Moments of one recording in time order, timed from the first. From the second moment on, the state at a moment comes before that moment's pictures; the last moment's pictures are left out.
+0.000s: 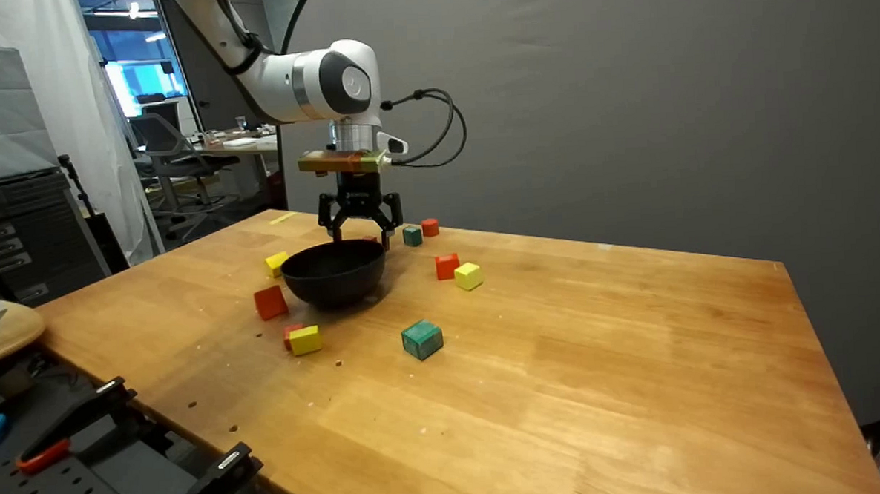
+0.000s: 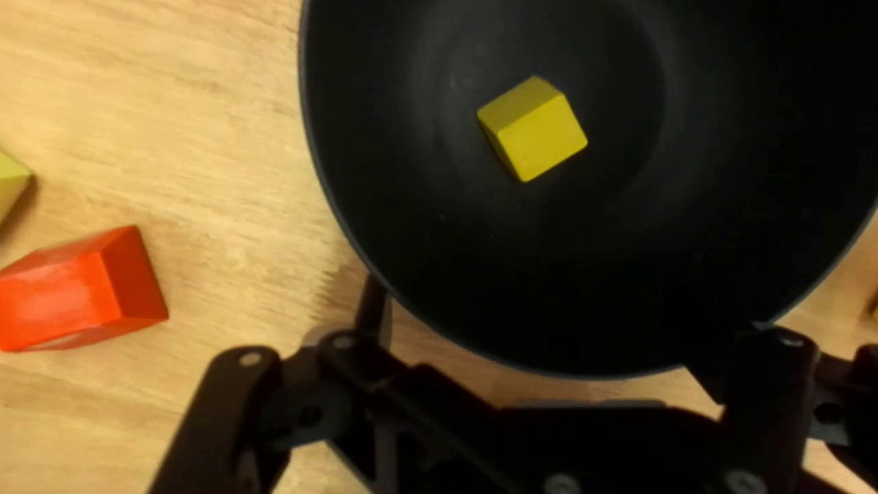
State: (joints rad) arm 0.04 0.68 0.09 -1.73 -0.10 2.16 -0.17
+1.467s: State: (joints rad) arm 0.61 0.39 -0.59 -2.46 -0.32 3.13 0.20
